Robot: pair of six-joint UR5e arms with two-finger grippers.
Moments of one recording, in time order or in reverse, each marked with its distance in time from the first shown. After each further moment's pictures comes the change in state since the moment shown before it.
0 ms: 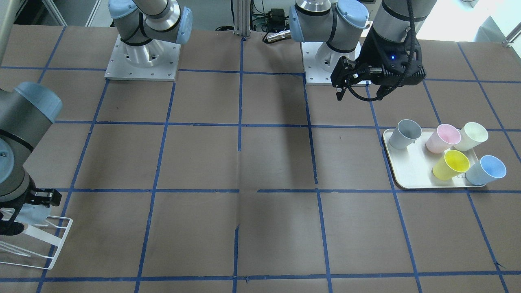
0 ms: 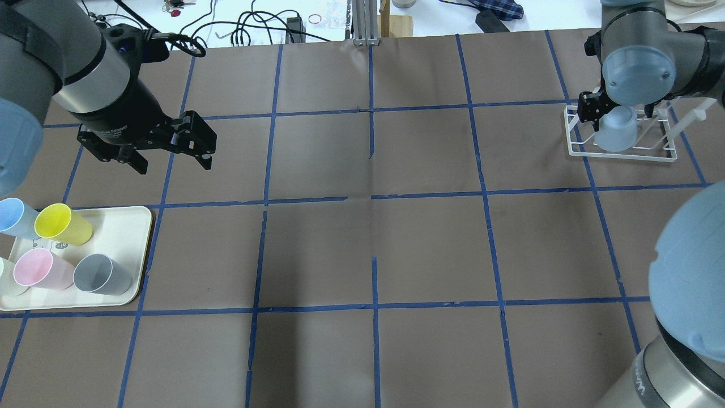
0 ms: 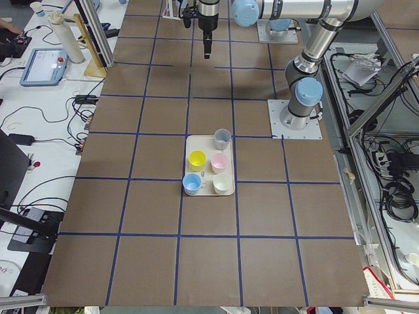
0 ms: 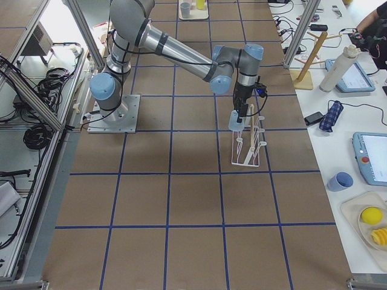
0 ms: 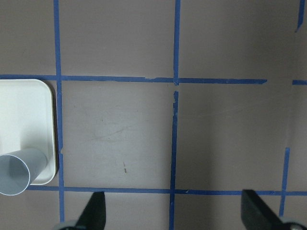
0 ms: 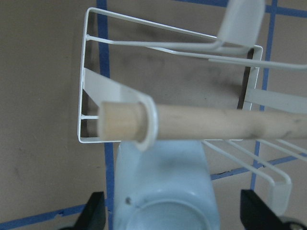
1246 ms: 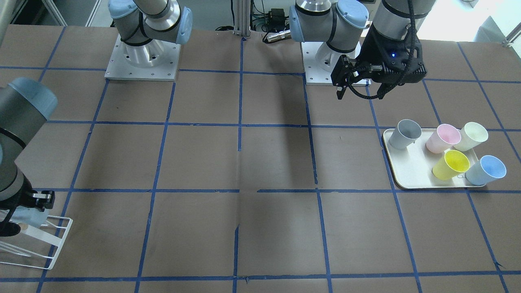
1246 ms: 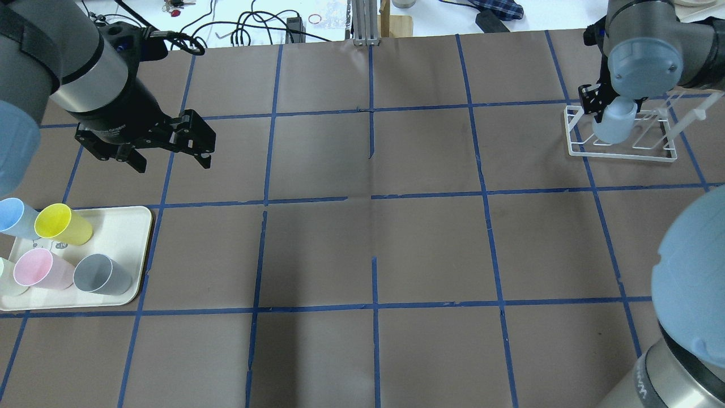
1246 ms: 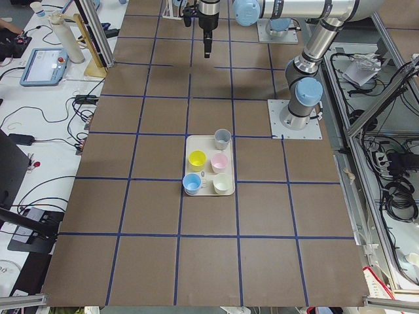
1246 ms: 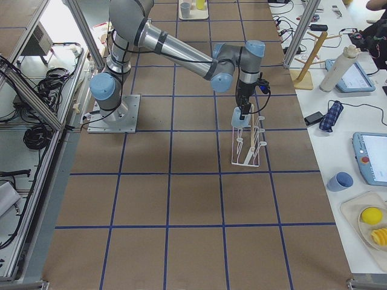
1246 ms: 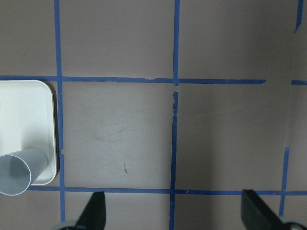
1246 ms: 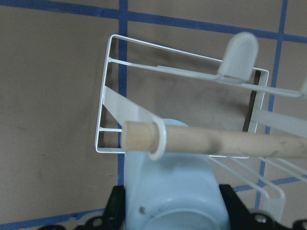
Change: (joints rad) left arm 0.000 0.004 0.002 0.004 0.002 0.000; right arm -0.005 -0.027 -0.034 -0.003 0.077 -0.076
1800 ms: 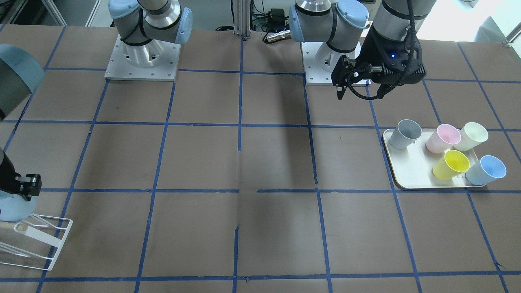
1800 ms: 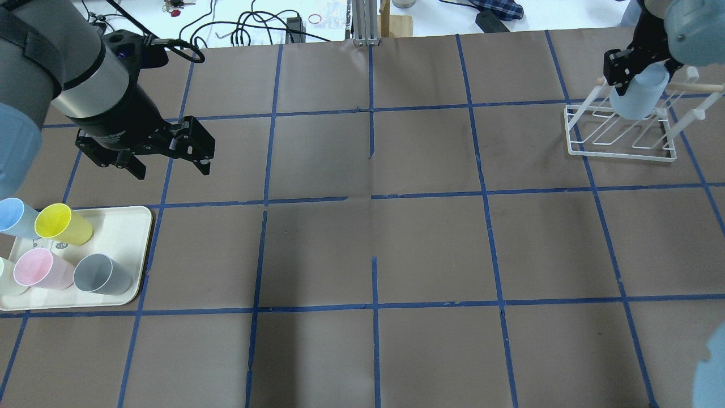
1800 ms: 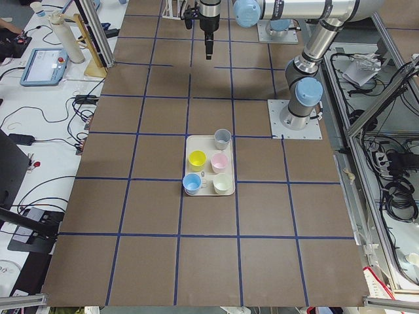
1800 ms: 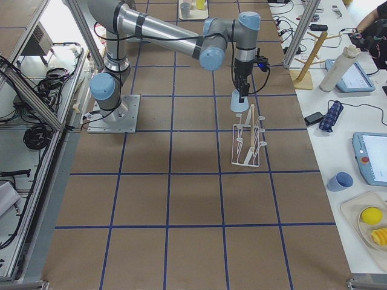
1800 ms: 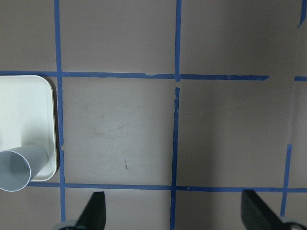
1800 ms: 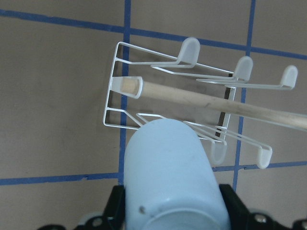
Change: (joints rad) left arm 0.006 0.003 -0.011 -0.021 0.003 0.000; right arm -0.001 -0.214 -0.015 0.187 0.100 -0.031
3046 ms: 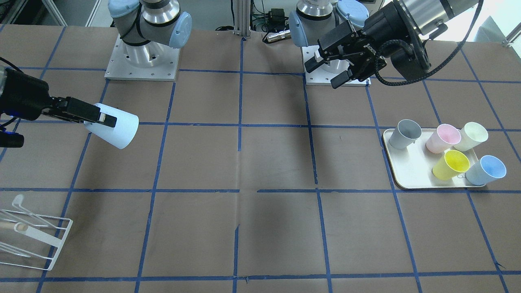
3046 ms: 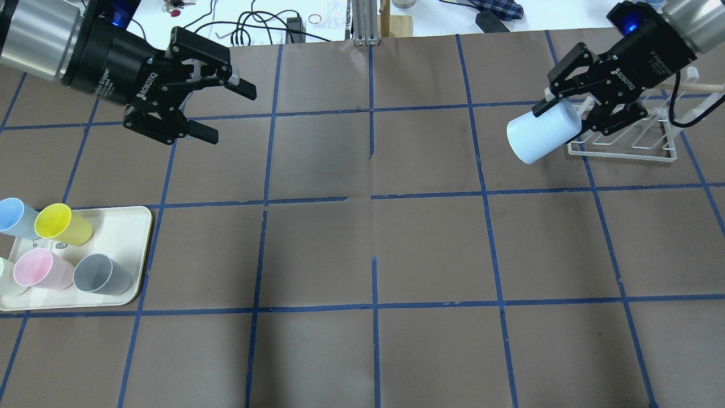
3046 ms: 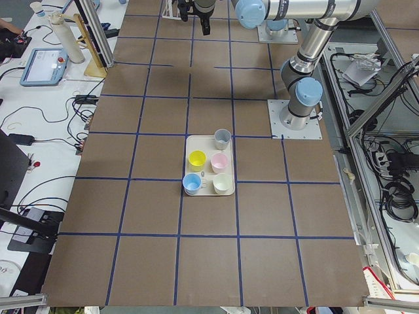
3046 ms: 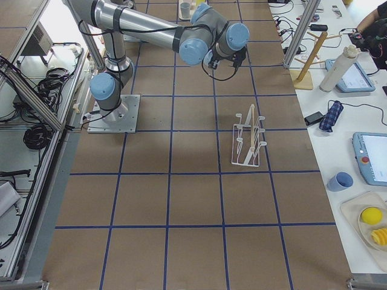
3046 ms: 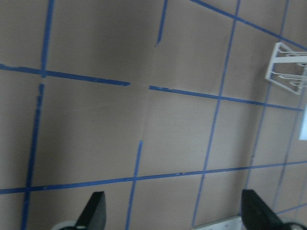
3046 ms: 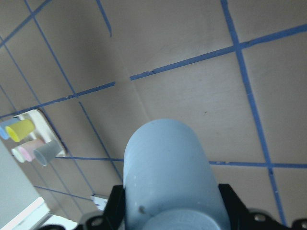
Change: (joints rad) left arm 0.158 -0.019 0.075 -0.218 -0.843 0.016; right arm -0.138 -0.066 0.004 0.687 0.856 0.188
